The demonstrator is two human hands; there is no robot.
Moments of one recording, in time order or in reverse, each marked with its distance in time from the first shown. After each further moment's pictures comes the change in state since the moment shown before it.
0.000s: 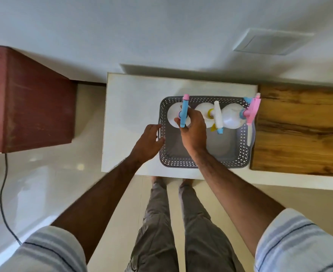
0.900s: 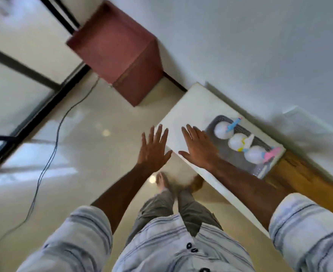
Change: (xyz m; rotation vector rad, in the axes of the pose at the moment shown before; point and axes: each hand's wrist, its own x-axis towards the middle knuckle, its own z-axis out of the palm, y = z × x) left_hand -0.278 0.022 -0.008 0.548 0.380 -0.363; right_hand -0.140 -0.137 -0.065 -1.040 -0.878 -0.981
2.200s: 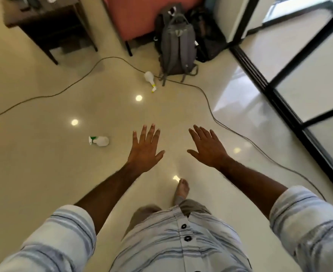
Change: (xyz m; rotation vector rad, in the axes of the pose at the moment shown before) left_hand -0.818 -0.326 0.411 -0.775 0.125 -1.799; right_hand -0.159 -0.978 0.326 -0.855 -0.340 -1.778
